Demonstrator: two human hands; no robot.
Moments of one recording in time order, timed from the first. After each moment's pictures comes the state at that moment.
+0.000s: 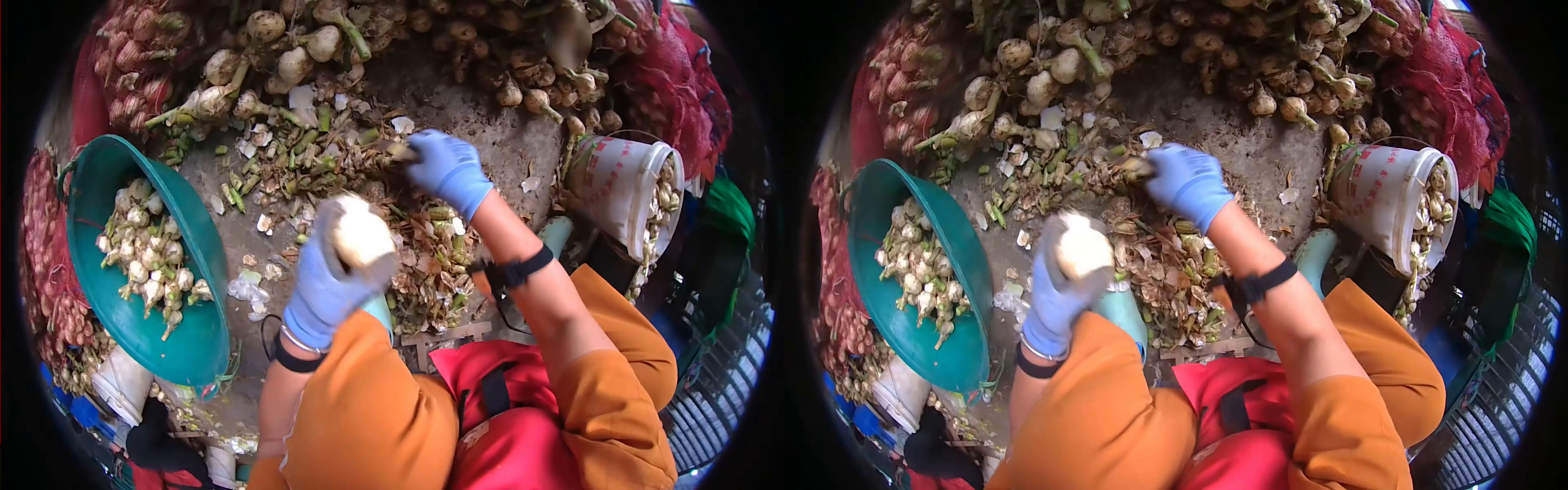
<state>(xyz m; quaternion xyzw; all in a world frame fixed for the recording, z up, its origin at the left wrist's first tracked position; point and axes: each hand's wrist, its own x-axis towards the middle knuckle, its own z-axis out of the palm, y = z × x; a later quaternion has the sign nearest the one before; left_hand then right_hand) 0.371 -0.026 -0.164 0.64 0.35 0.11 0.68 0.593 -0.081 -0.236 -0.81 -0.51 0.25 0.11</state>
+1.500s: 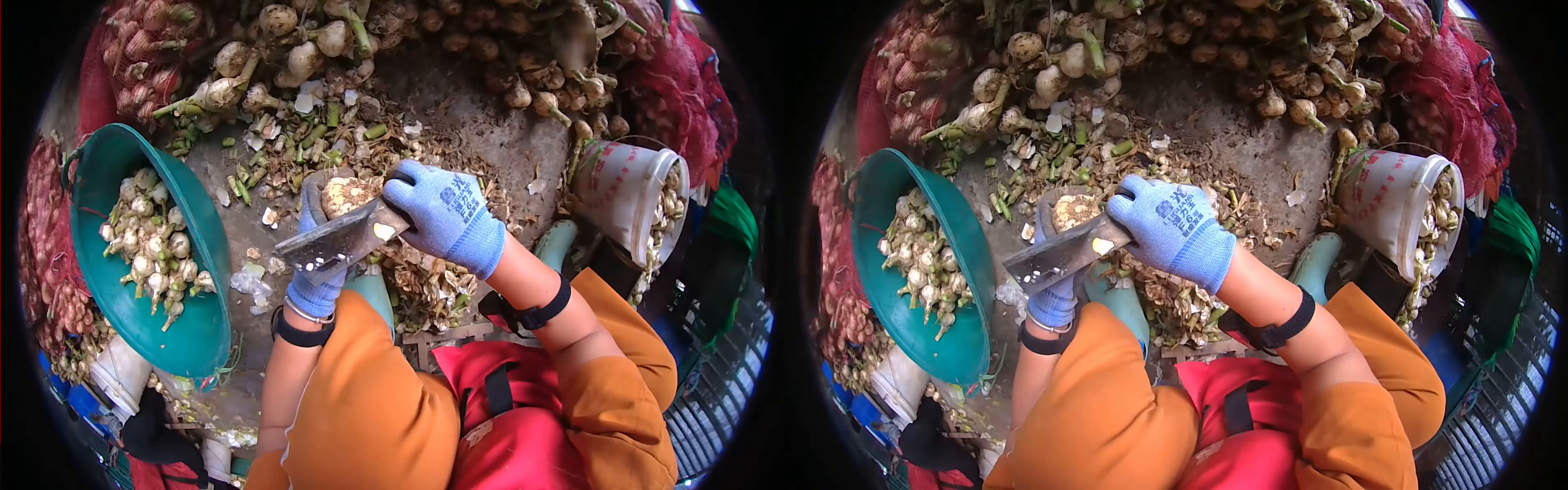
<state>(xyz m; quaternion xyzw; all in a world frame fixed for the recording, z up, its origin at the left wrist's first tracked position) 0.368 -0.026 -0.219 0.63 0.35 0.22 0.66 0.556 -0.095 -0.160 -0.68 -0.67 0.27 0.13</state>
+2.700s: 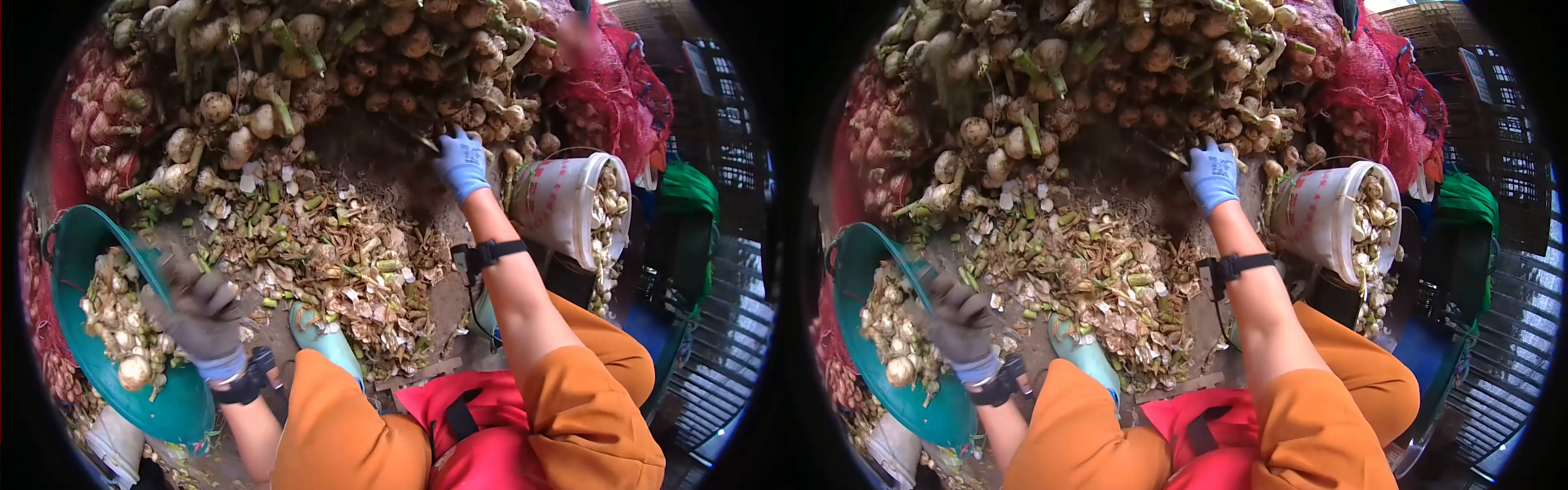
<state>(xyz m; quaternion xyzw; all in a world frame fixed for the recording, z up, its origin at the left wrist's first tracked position) 0.332 0.049 -0.168 0.08 0.09 0.38 0.92 0.743 -0.119 -0.266 -0.89 -0.45 -0.03 -0.03</state>
